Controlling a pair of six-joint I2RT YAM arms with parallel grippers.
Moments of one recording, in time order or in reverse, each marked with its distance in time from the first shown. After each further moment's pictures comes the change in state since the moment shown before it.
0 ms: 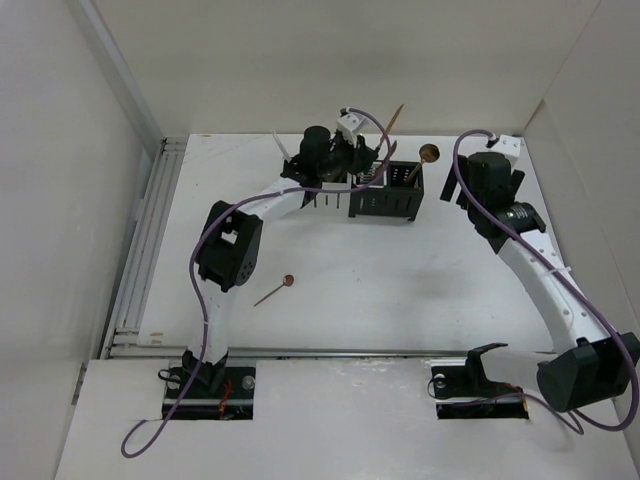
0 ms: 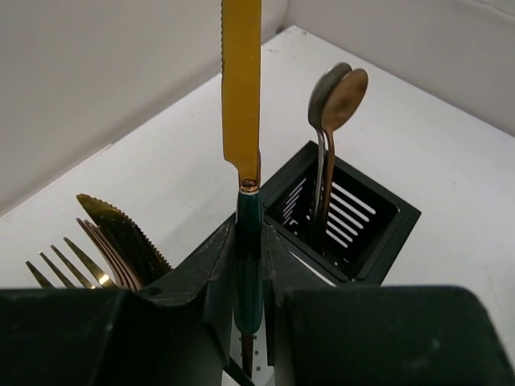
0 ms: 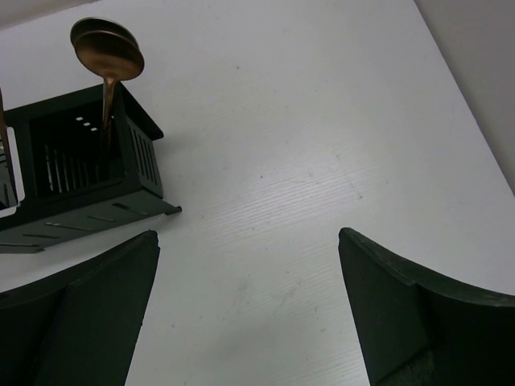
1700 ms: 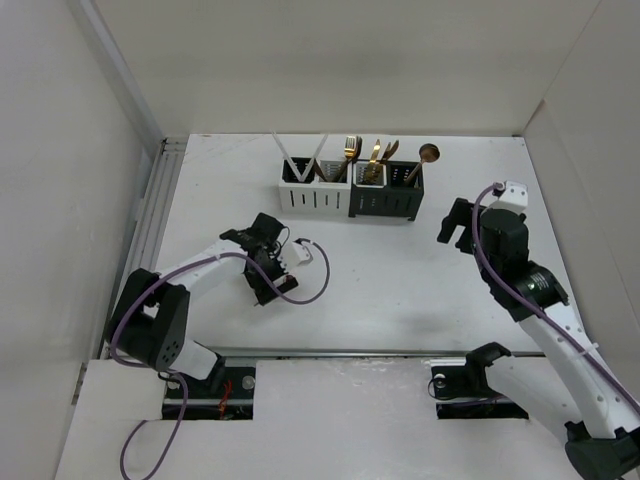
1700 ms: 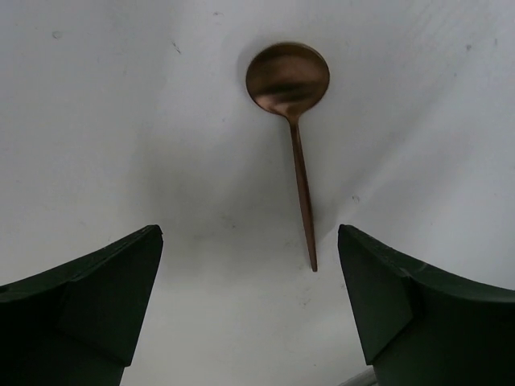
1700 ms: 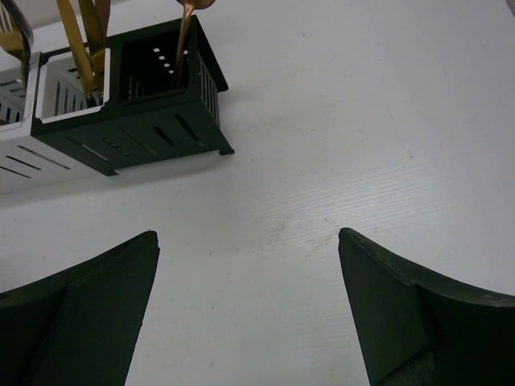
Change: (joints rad) left arm 0.058 -0.721 -0.887 -1.054 -0.412 0.731; right arm 0.150 -0.420 -0.292 -0.003 -0.058 0.053
